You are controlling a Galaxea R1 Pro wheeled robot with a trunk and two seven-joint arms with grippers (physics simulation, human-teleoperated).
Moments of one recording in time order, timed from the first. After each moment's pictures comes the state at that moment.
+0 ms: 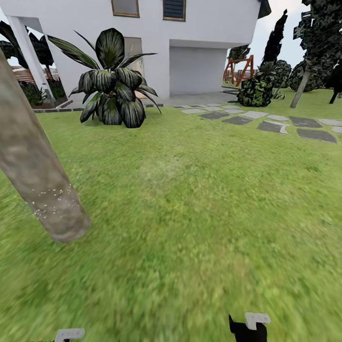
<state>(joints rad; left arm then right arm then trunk) -0.38 0.20 0.09 -0.10 -0.05 -0.28 -0.01 -0.46 -0.05 0.11 -0.03 -0.16 -0.46 -0.06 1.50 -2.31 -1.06</state>
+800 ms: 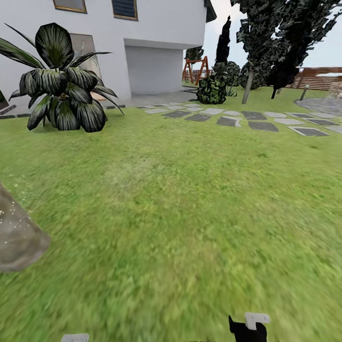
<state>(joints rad) -0.37 0.17 0.09 -0.08 -0.05 -0.29 -0.01 -0.46 -0.05 0.11 -0.03 -0.16 -0.46 -0.06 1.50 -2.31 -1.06</state>
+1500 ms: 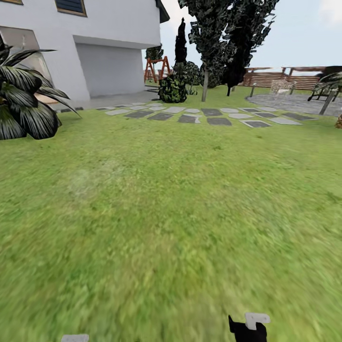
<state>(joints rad) -0.37 0.17 0.09 -0.08 -0.06 -0.29 0.00 -0.46 -0.05 0.11 -0.03 -0.16 -0.46 -0.06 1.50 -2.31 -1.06</state>
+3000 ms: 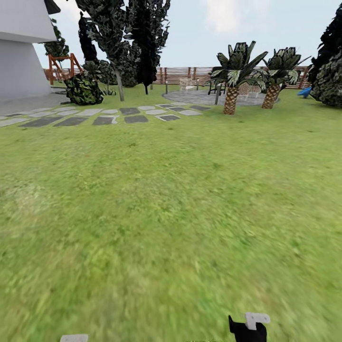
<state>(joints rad) -0.37 0.17 0.10 -0.08 -0.06 -0.29 0.00 -0.46 -0.05 0.11 -0.03 -0.16 -0.46 -0.06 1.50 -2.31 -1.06</state>
